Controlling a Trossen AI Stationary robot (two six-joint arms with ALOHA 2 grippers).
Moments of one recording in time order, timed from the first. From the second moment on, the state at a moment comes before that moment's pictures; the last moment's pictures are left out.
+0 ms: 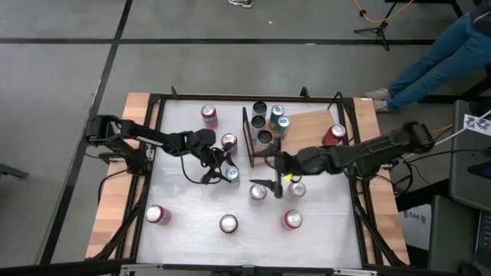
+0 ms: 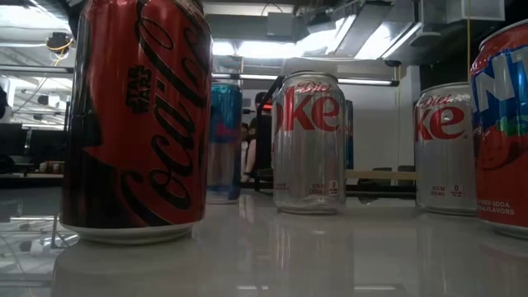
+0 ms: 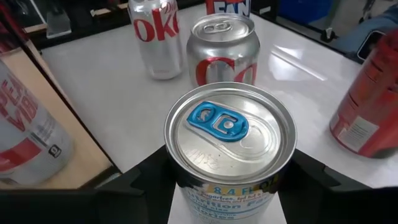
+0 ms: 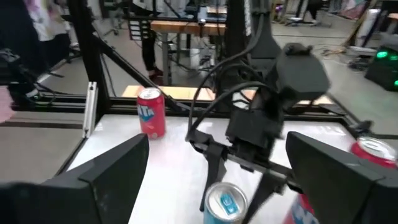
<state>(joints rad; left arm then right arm) 0.15 1.51 0.59 0.41 0.54 0.38 0.25 1.40 1.04 0.17 0.20 0.02</state>
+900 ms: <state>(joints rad) 0.15 1.55 0.58 0.43 0.46 0.37 0.20 1.47 1.04 0.18 0.12 0.02</state>
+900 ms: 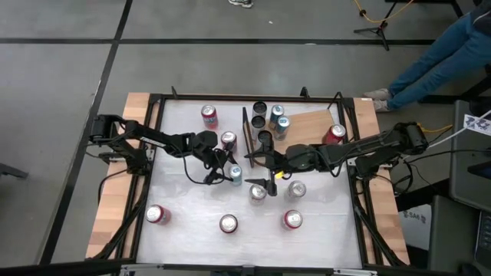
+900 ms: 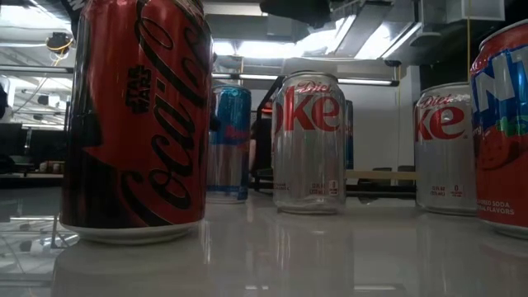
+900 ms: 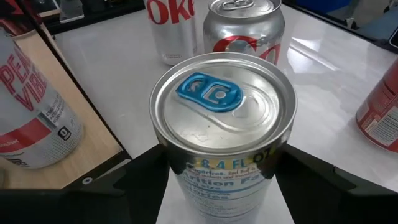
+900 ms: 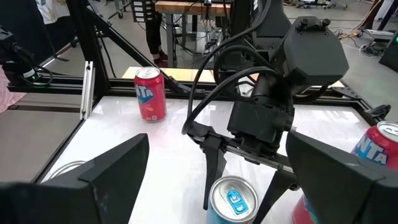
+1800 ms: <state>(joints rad) 0.12 1.54 0.59 0.44 0.42 0.34 0.20 1.47 1.04 0.18 0.12 0.02</state>
